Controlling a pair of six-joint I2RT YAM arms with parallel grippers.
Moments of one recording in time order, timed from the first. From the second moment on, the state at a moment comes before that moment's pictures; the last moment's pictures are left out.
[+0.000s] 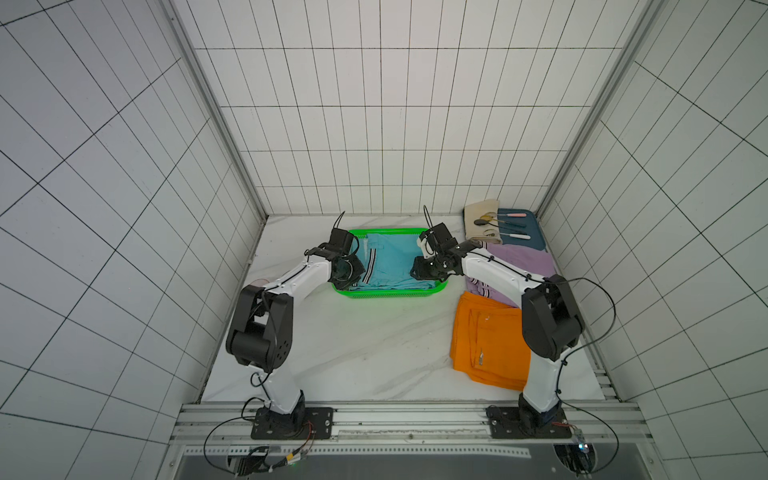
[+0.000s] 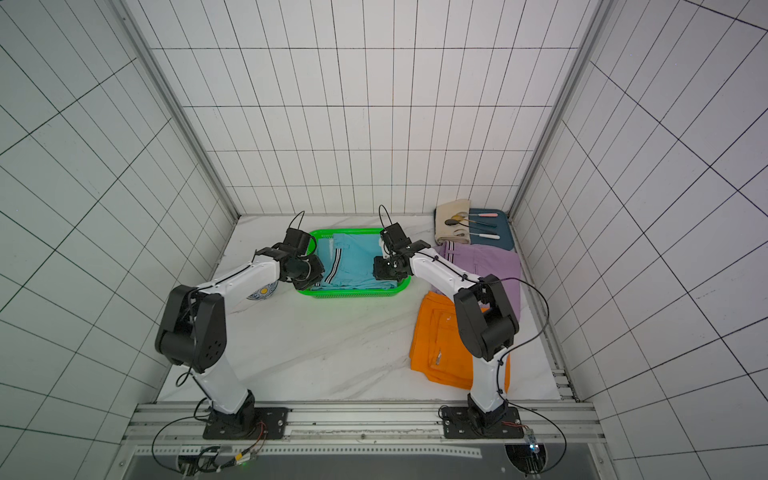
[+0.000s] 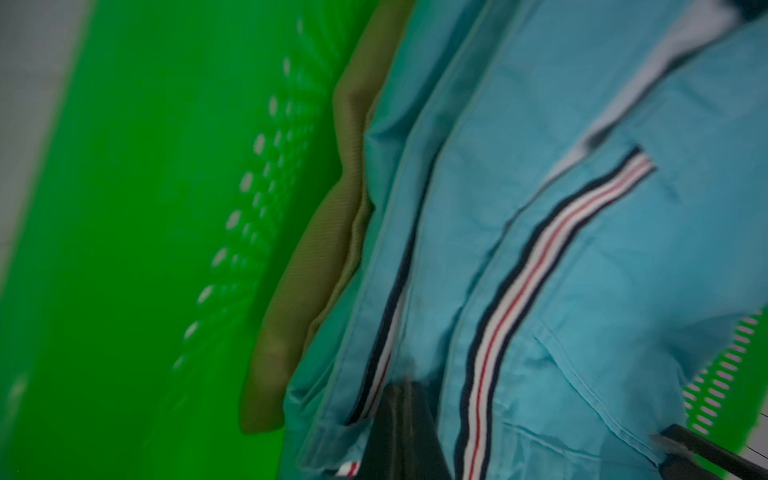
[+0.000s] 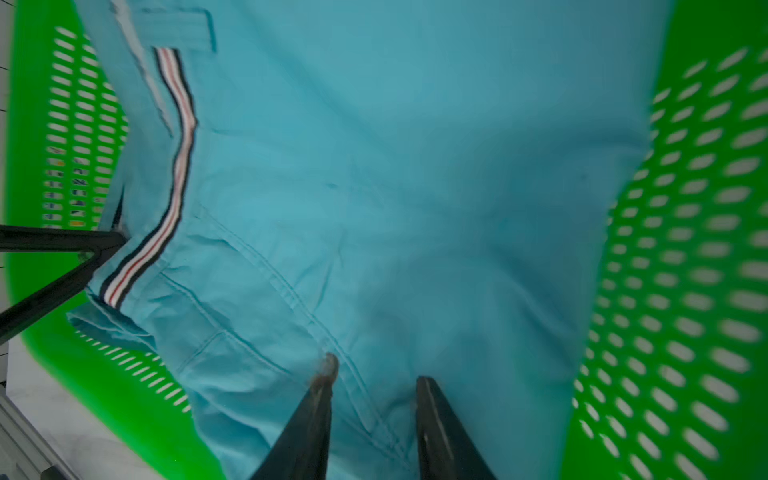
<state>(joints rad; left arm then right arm) -0.28 1.80 1.24 -0.57 0.19 -0.85 0.64 1.93 1.46 -0.58 -0.22 0.41</state>
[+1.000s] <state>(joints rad) -0.98 0.97 0.72 -0.22 0.01 -1.02 0.54 0.92 1.07 -0.47 -0.12 0.46</state>
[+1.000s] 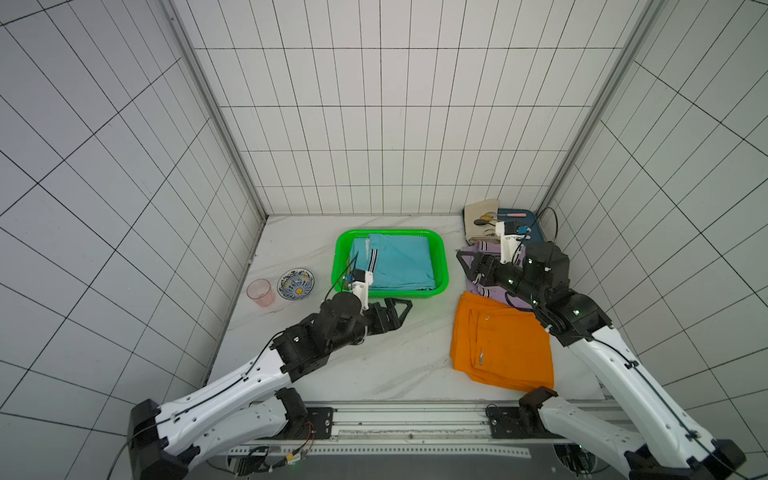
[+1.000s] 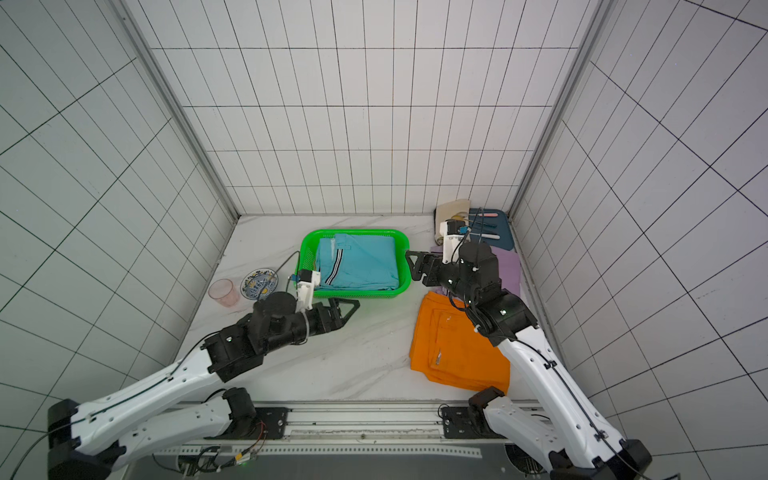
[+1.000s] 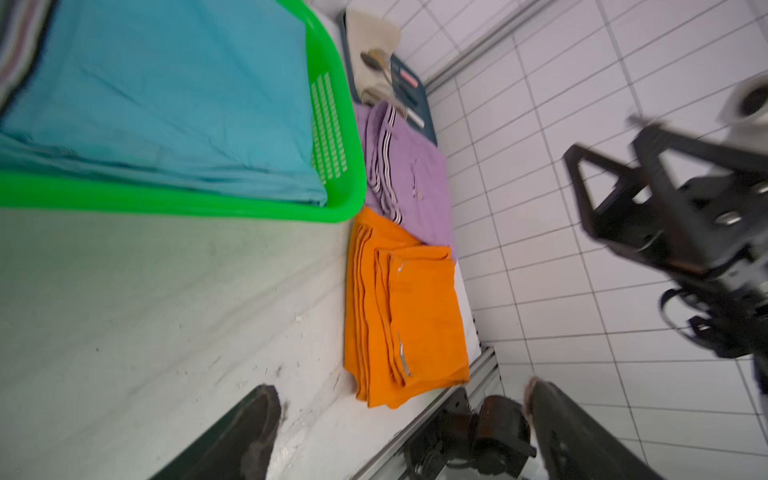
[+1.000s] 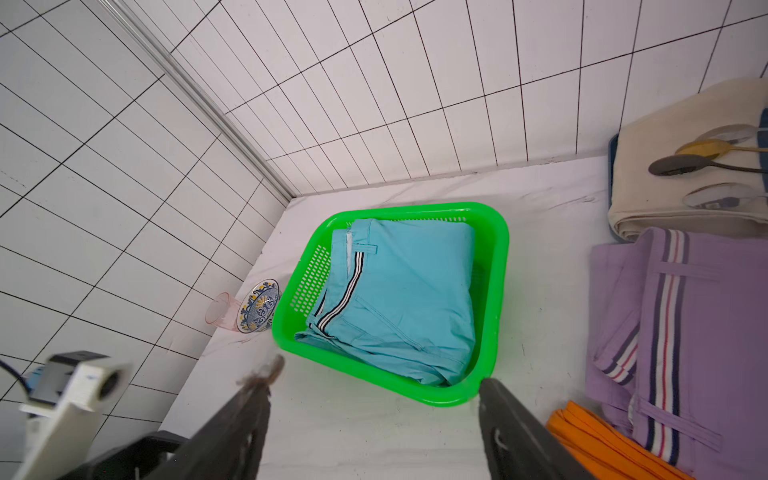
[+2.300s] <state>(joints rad) -1.05 2.05 0.95 0.52 0.17 -1.17 0.47 0.76 1.03 -0.58 0.03 0.42</state>
